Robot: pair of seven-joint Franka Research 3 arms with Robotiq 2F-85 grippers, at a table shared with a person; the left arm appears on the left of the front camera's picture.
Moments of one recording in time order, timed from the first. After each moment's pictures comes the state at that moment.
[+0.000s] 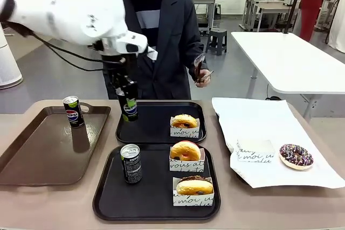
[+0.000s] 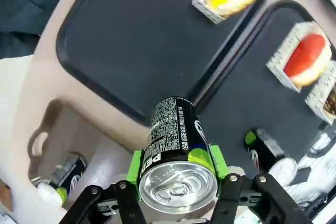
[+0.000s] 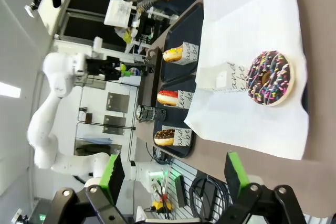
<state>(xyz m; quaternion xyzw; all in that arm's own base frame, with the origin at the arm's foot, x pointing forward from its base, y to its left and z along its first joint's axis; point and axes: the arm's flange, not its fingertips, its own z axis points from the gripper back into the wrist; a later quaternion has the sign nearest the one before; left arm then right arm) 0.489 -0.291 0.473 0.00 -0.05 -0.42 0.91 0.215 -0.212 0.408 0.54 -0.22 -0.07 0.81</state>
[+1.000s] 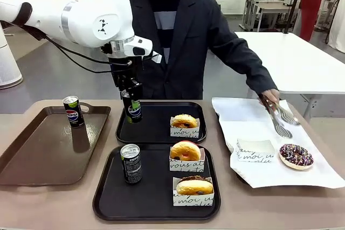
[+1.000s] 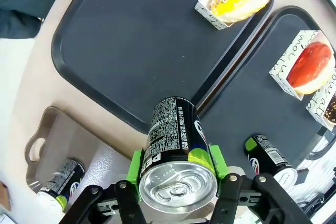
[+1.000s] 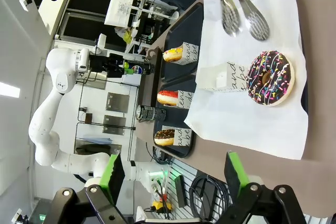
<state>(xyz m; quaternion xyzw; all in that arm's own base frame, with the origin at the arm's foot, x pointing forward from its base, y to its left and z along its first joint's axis) 0.499 -0.295 0.468 0.00 -0.04 -0.42 0.91 0.215 -0.212 0.408 0.54 -0.22 -0.07 0.81</state>
